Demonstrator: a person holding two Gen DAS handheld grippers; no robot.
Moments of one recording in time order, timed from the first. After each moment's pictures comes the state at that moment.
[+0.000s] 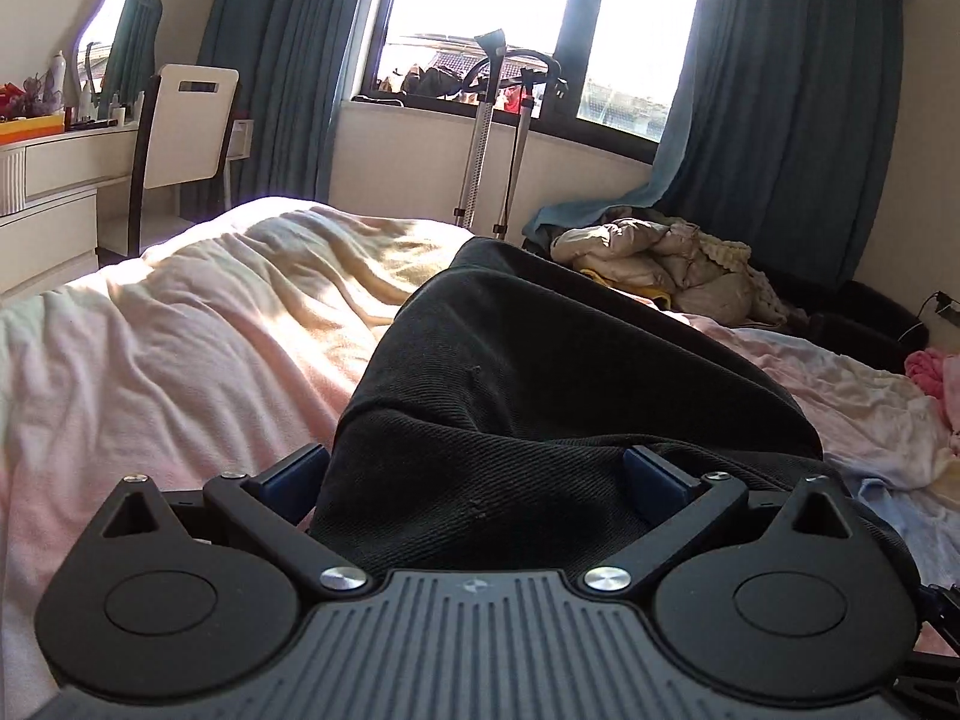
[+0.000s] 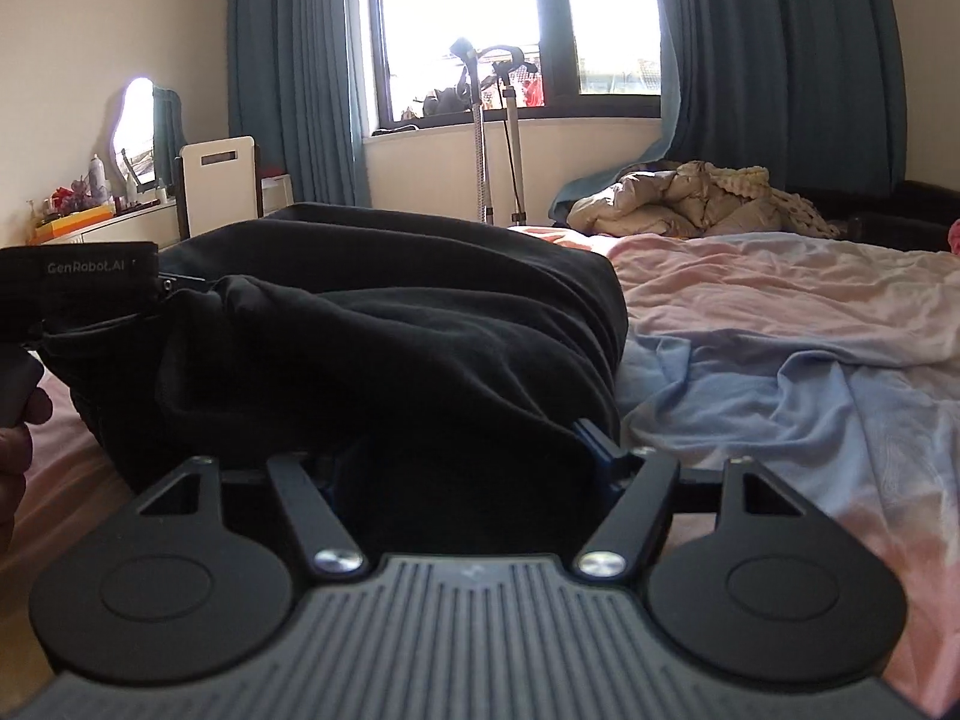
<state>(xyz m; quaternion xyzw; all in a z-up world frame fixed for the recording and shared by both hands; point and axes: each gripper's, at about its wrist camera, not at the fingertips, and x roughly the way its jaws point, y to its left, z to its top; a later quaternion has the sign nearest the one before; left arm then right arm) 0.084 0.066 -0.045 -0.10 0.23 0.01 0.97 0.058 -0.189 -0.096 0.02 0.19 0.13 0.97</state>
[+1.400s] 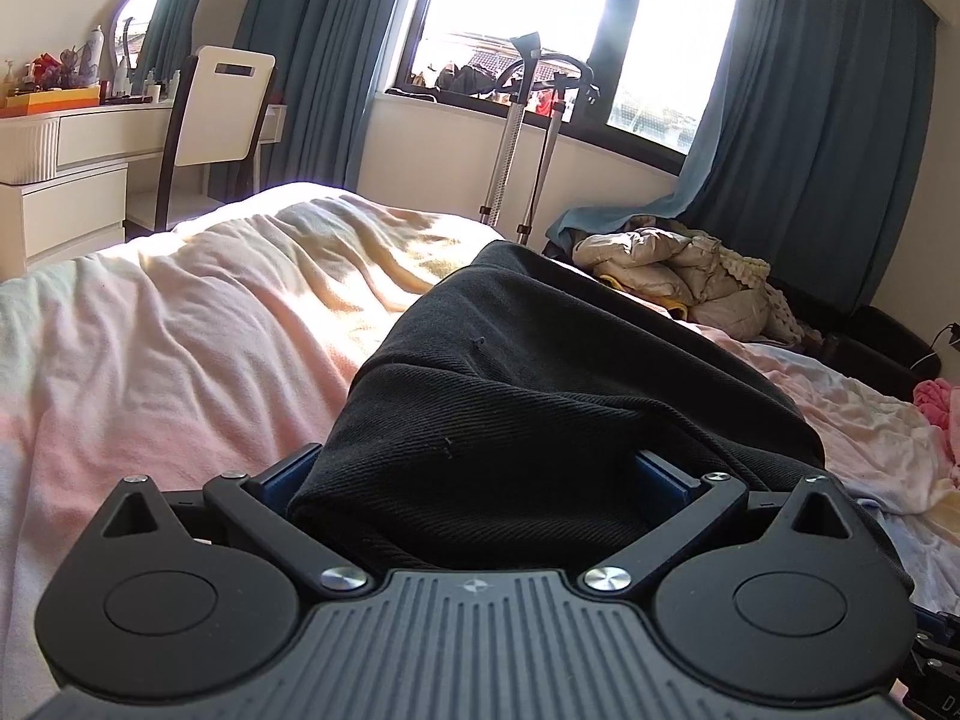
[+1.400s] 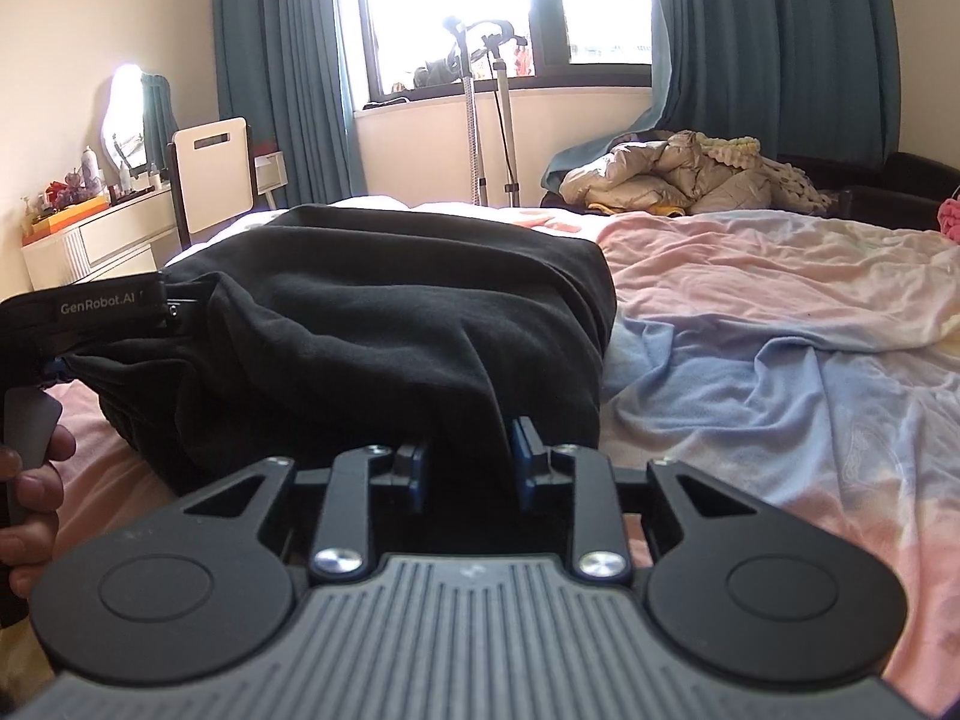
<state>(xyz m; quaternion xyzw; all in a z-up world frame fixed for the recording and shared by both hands) 0.071 0.062 -0.038 -0.12 0.23 0.04 0.97 0.046 -0.209 -0.067 0.04 0.24 0.13 0.96</state>
